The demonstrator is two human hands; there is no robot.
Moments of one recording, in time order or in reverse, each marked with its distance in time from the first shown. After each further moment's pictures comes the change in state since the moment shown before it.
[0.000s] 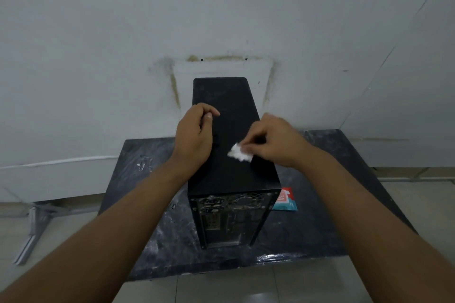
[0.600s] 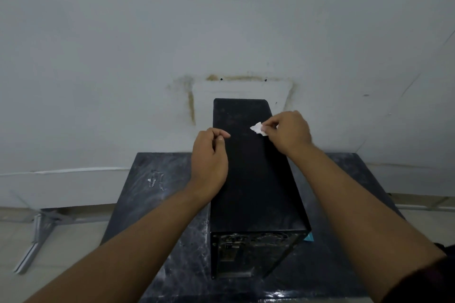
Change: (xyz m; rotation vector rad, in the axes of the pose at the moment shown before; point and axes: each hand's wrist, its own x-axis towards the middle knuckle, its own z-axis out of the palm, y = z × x) left_hand 0.015 -0.018 0.000 -0.136 0.085 -0.262; right_hand 0.109 0.023 0.009 -0.186 0.324 0.262
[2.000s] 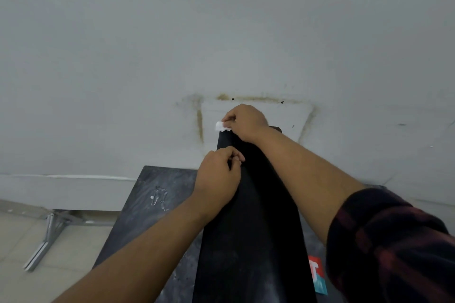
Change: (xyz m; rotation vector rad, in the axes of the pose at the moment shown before) left_hand 0.074 0.000 0.033 0.372 -0.133 0.039; right_hand 0.167 -0.056 0.087 0.081 -0.350 -0.217
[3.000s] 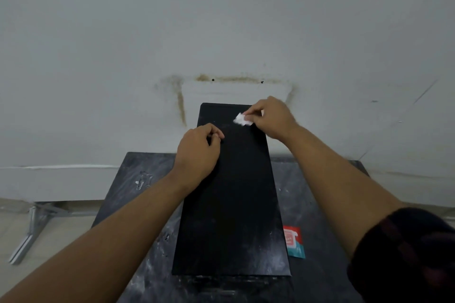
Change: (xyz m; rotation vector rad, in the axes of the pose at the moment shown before) left_hand -0.002 0.008 -0.004 0.044 -0.023 -0.043; right_hand -0.094 0.078 -0.043 0.044 0.138 0.042
